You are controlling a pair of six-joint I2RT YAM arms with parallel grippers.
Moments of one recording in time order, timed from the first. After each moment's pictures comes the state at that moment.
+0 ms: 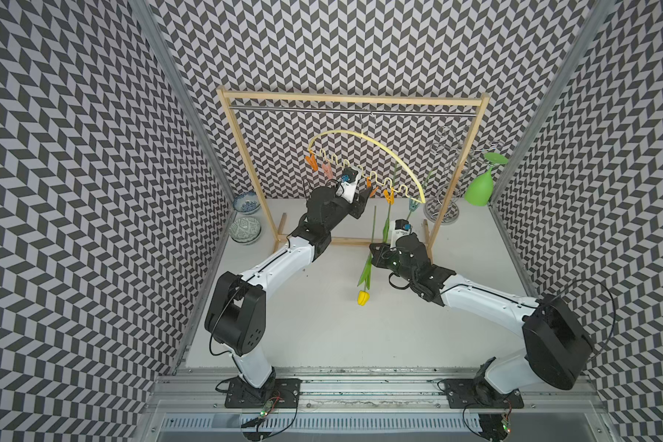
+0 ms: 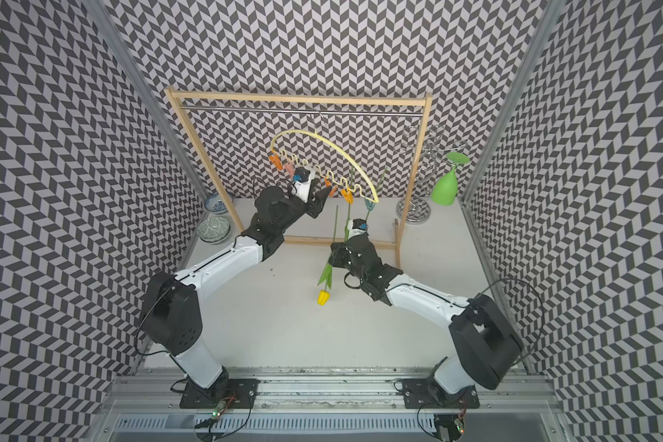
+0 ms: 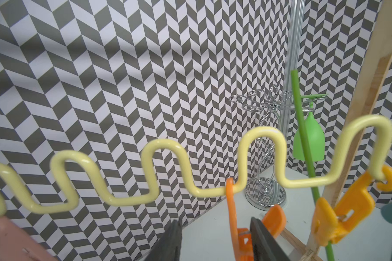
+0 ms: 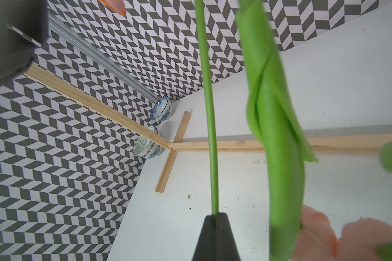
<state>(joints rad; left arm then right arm) -0.50 1.72 1.37 0.39 0.17 0.09 0.70 1.51 0.95 0.19 0.08 0.74</state>
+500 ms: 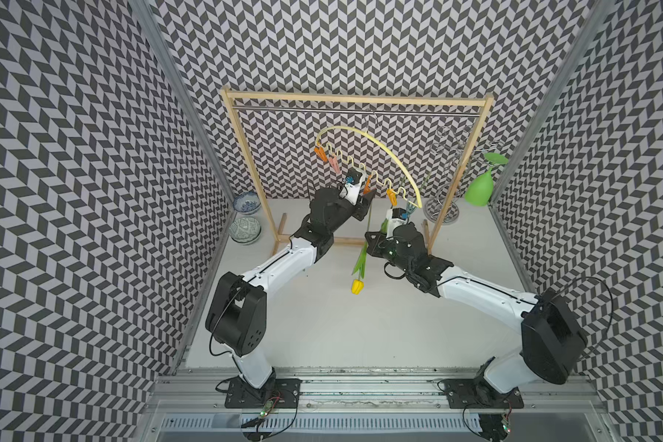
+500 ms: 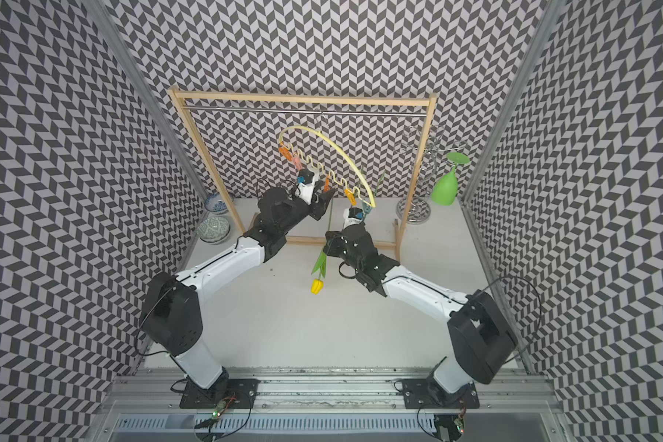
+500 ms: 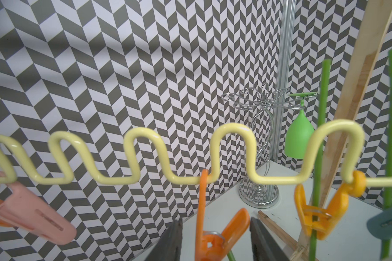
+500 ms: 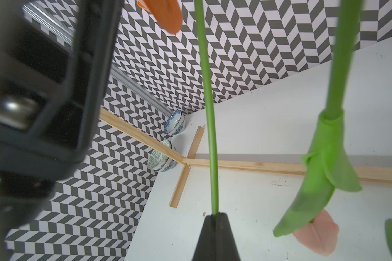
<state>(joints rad) -0.53 1.72 1.37 0.38 0.17 0.09 0.70 1.55 1.06 0.16 0.09 0.74</state>
